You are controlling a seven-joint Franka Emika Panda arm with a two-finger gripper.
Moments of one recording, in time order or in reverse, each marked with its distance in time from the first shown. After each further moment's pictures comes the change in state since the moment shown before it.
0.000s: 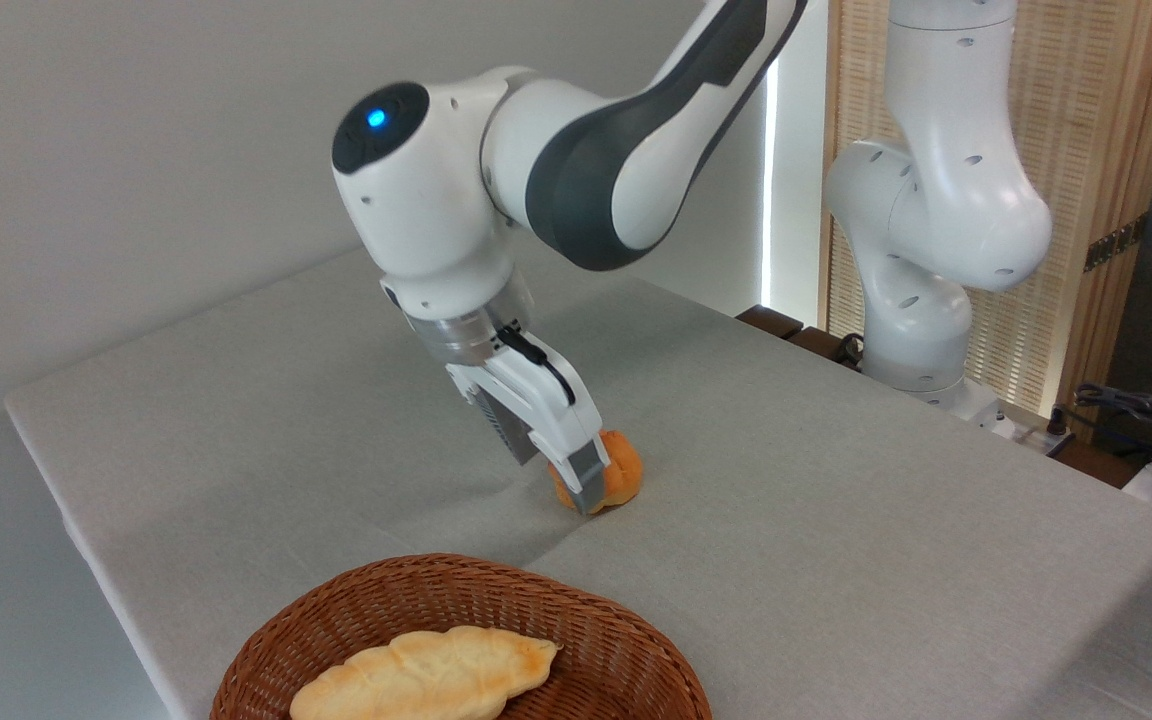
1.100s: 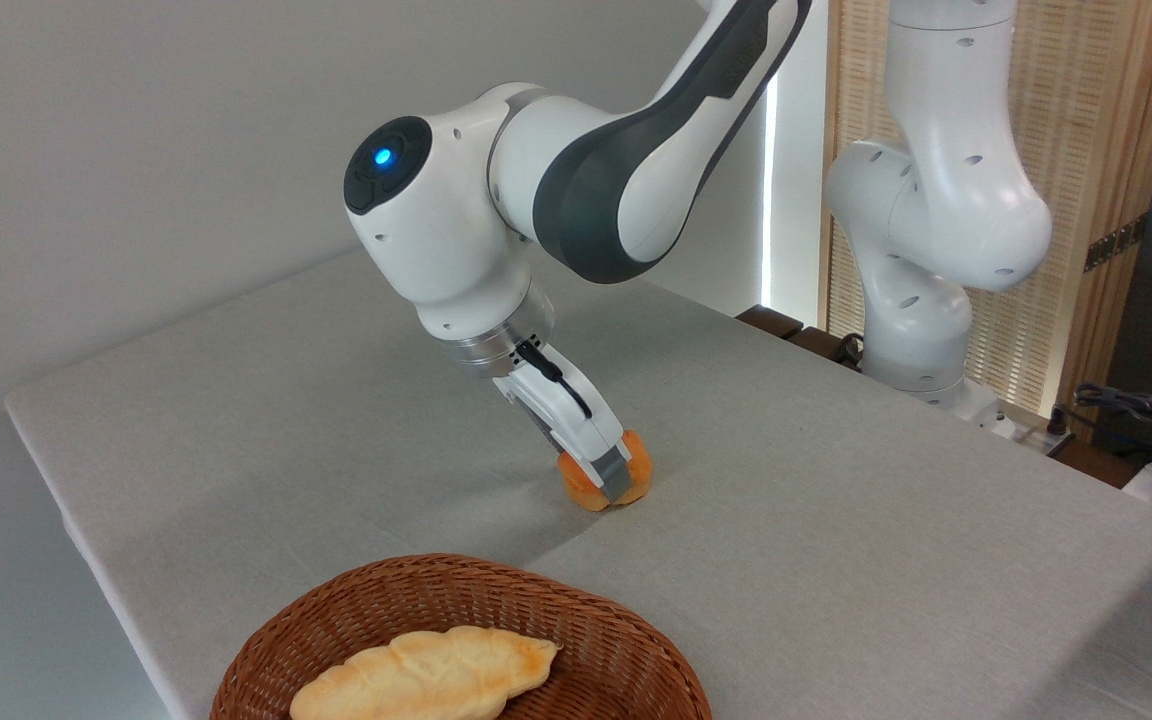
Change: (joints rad) arm 0.000 0.000 0.001 -0.020 0.014 -0.078 0.072
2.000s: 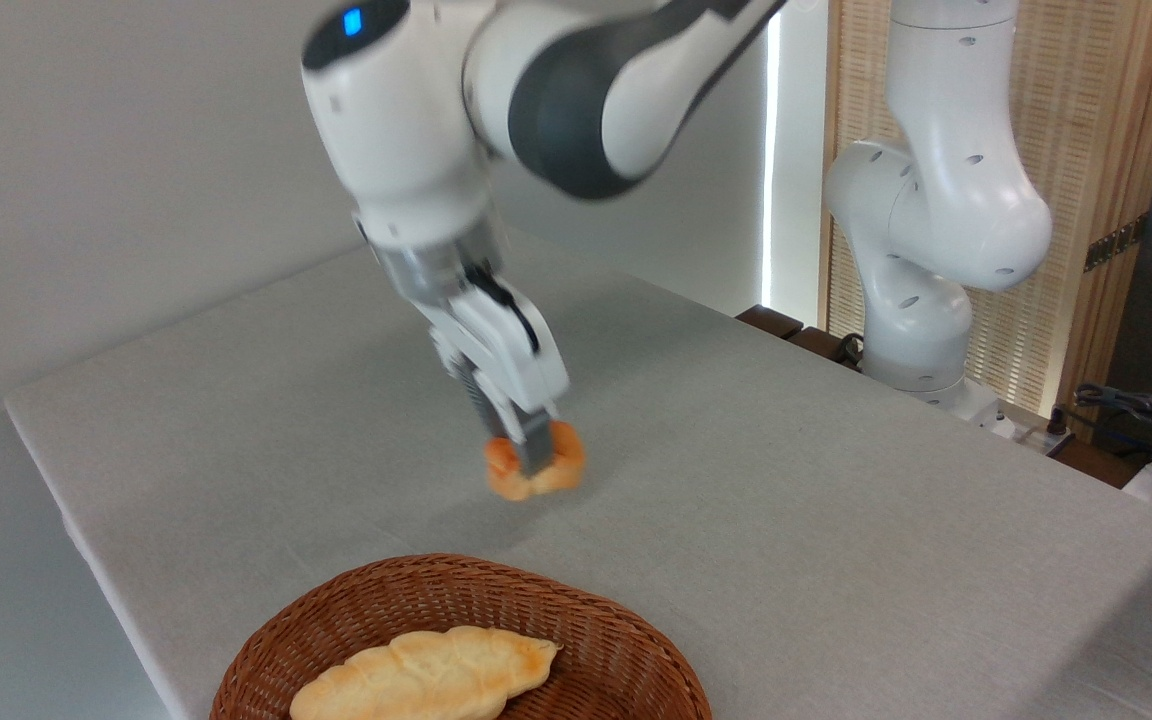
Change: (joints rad) arm 0.007 -0.014 0.011 0.181 0.000 0.048 0.000
